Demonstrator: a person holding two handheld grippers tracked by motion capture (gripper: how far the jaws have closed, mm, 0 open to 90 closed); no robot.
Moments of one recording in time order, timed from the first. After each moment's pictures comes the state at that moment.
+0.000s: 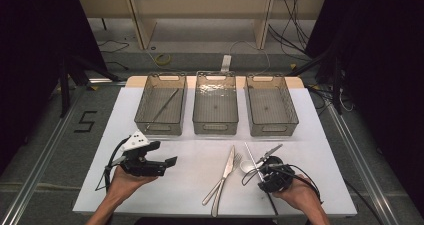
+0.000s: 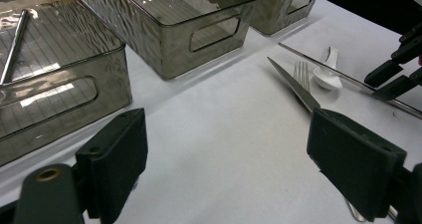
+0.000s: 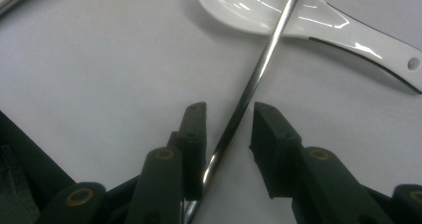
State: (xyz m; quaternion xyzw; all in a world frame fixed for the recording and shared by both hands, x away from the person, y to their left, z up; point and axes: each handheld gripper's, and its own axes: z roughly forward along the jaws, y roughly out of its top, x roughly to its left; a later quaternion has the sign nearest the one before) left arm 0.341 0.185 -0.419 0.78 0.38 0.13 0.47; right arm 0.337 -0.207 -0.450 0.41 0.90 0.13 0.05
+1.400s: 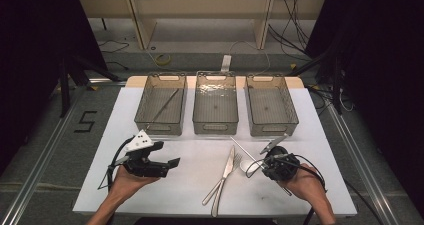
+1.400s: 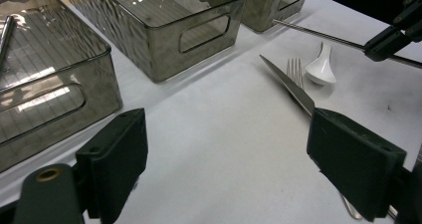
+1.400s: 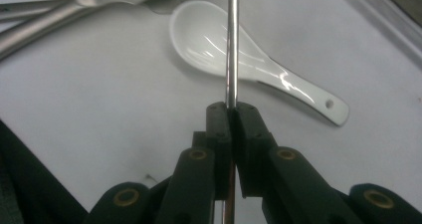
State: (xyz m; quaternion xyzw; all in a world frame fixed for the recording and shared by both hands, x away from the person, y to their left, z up) left arm 0.341 0.178 -0.417 0.79 0.36 0.13 0.47; right arm 0.347 -0.211 -0.419 0.37 0.91 0.16 0.09
